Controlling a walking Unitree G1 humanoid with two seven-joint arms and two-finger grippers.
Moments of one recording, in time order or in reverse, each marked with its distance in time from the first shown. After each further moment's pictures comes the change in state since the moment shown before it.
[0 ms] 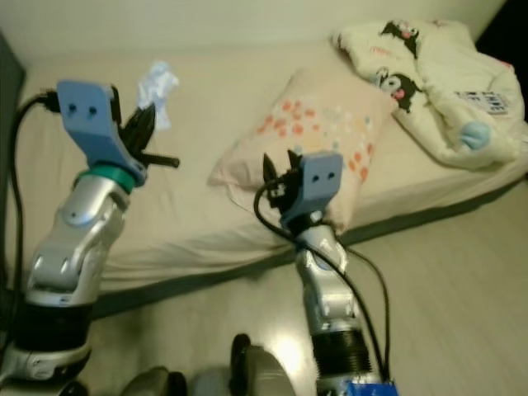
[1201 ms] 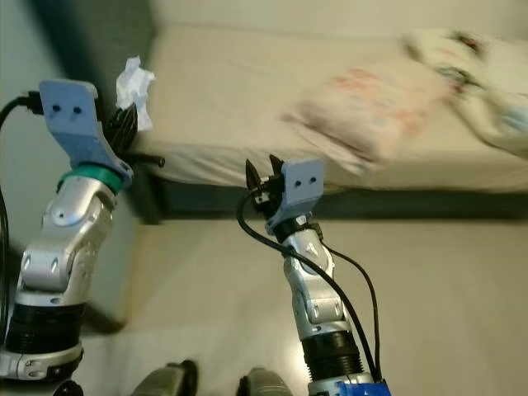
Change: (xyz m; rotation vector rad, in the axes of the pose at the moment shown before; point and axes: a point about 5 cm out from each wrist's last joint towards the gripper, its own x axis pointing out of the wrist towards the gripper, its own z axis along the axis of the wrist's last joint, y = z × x) left arm -0.001 0.003 0.000 0.001 0.002 0.011; right arm 0.001 0.002 -0.004 -0.022 0.017 0.019
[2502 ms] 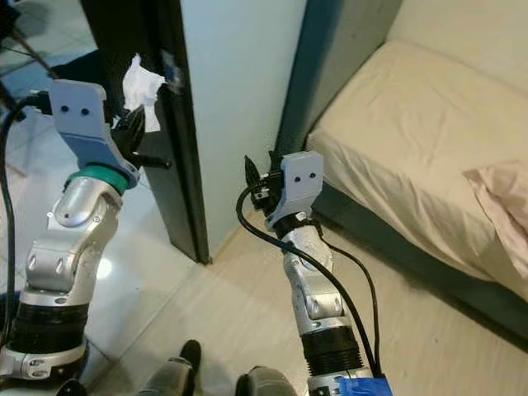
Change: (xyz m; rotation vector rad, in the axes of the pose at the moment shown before) left arm 0.001 -0.005 0.000 0.014 0.005 -0.031; right arm 0.002 0.000 0.002 0.005 -0.009 0.009
